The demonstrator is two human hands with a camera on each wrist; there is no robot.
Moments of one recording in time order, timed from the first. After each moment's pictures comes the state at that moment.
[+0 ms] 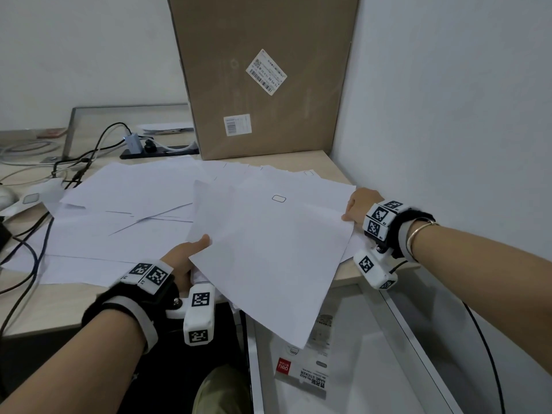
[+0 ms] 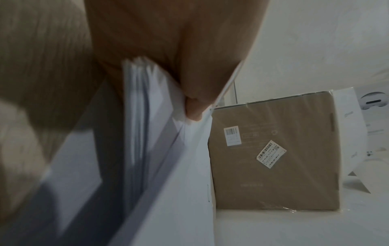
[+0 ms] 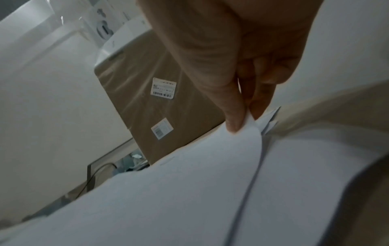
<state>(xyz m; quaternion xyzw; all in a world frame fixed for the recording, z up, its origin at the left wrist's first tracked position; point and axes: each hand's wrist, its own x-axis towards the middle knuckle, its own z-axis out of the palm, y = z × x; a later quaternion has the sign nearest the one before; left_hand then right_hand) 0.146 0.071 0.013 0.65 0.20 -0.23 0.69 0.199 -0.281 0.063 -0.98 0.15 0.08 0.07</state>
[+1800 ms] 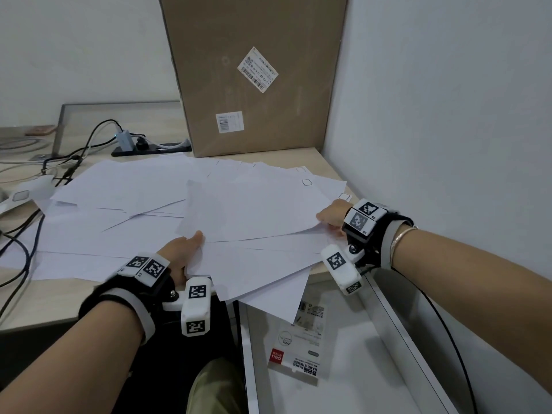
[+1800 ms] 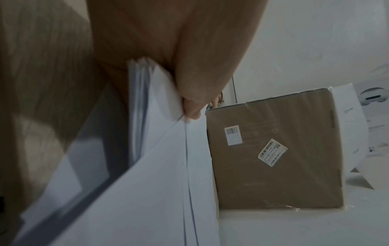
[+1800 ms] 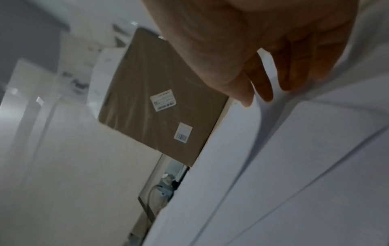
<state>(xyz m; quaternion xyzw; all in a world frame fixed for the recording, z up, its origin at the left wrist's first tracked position) 0.160 0.065 0.003 0.77 0.21 -0.17 0.58 0.162 -0.247 0.062 -0.85 0.23 0.11 0.46</state>
